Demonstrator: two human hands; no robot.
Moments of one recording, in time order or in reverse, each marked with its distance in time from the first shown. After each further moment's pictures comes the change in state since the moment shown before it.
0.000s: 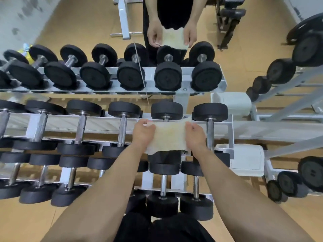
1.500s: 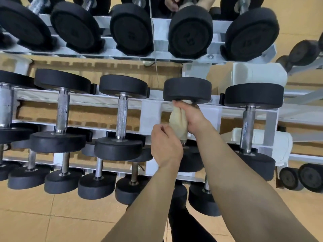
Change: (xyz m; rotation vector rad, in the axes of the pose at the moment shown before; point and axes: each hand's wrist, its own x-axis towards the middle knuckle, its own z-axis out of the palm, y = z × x) left_hand 0.027 -0.075 0.070 0.125 0.278 -0.098; right_hand 0.119 0.008 0.120 0.661 -0.306 0.362
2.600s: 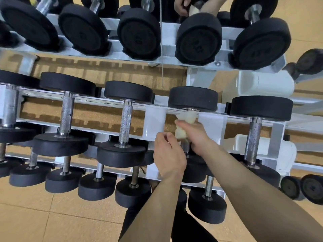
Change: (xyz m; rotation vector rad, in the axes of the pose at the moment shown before) left_hand -0.001 0.004 -0.001 -0.002 0.019 -0.050; right_hand -0.015 0.021 -0.009 -0.188 0.033 0.056
